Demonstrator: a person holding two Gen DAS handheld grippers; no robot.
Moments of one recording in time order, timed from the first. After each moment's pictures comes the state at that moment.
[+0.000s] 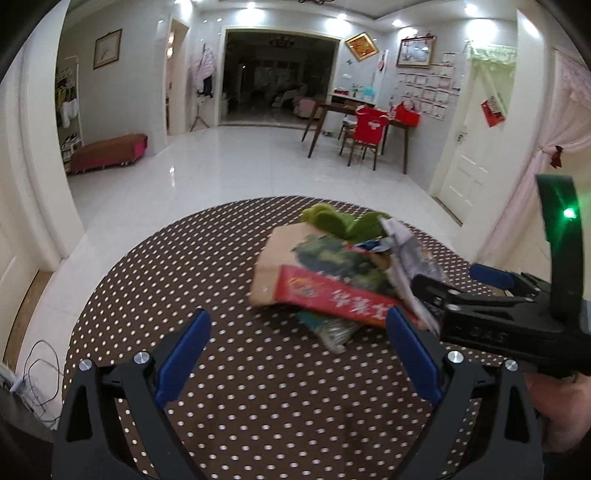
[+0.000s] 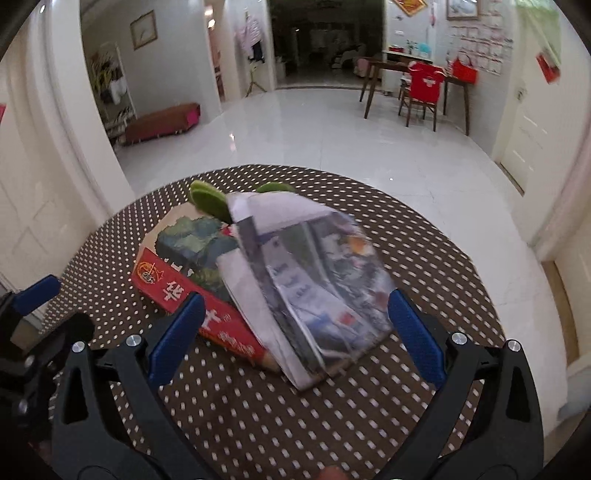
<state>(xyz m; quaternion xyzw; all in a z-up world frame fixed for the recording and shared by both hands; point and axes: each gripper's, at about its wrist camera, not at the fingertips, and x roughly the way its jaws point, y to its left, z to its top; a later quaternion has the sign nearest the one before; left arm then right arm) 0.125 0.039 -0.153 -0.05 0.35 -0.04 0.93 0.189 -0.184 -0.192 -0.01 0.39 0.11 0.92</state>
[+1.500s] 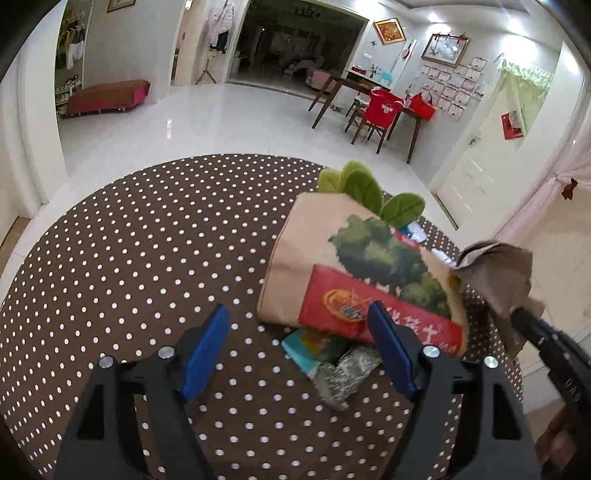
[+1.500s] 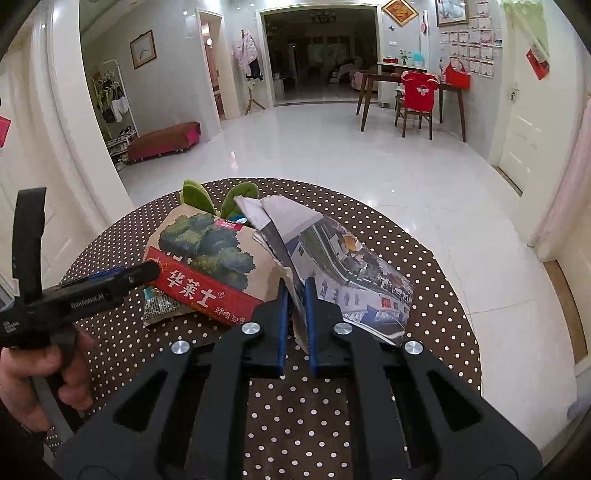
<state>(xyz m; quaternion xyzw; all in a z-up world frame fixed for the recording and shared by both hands) 0.236 0.016 -0.223 -0.13 0.41 -0.06 0.90 0.159 -0.244 -0.189 0.01 0.35 0.11 0.93</state>
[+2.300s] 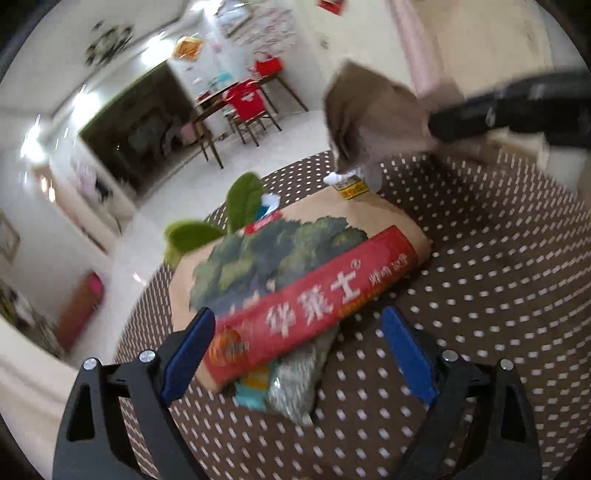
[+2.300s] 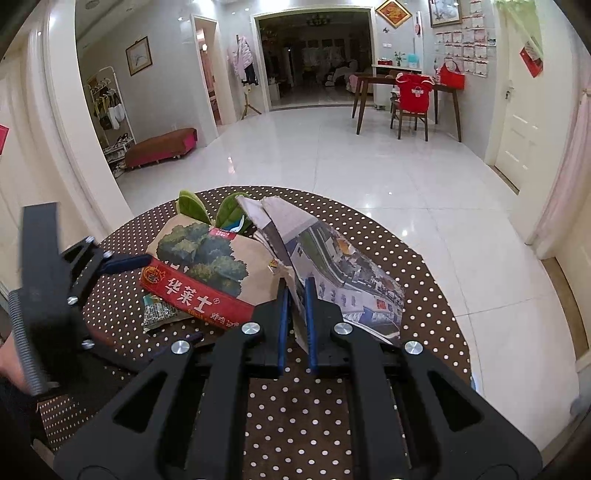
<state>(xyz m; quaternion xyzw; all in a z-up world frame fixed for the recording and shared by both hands) 0.230 -0.117 -0.233 0.32 0.33 -0.19 0.87 0.152 -0.250 -0.183 0.03 0.35 0.11 0.93</state>
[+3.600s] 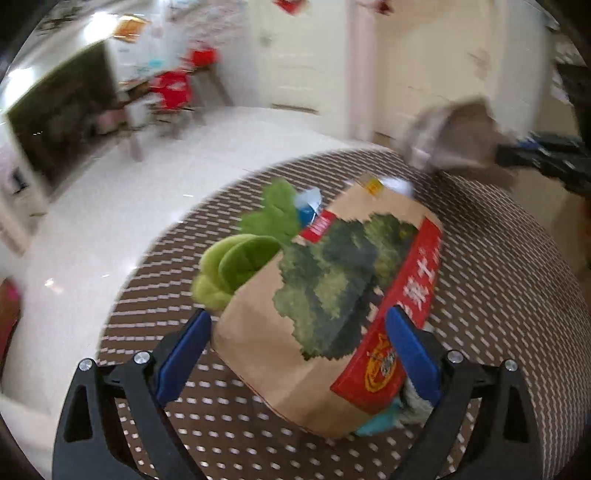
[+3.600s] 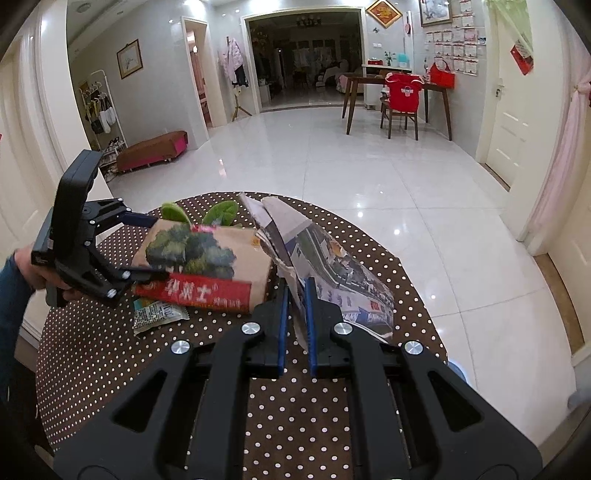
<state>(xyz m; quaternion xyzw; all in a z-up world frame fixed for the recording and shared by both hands) 0.337 -0.034 -0.220 0.23 0.39 -0.40 0.79 0.150 -0.246 -0.175 0.03 0.35 0.08 0.93</state>
